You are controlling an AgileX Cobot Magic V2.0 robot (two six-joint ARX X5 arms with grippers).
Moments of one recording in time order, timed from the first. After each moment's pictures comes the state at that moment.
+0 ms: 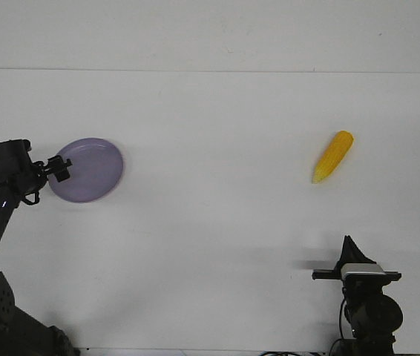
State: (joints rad) left arm 0.30 1.68 1.18 -0.26 0.09 -0.16; right arm -0.02 0.00 0.02 -0.11 0.00 0.00
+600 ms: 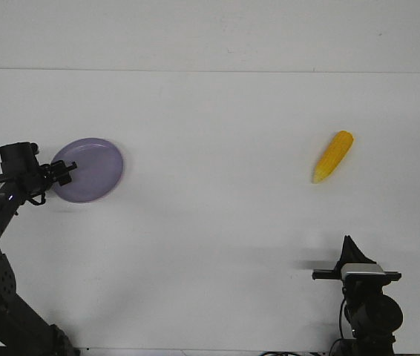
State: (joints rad) left arm 0.30 1.78 1.18 -0.20 0.11 -0.15; right arm -0.02 0.00 0.02 -0.11 0.00 0.00
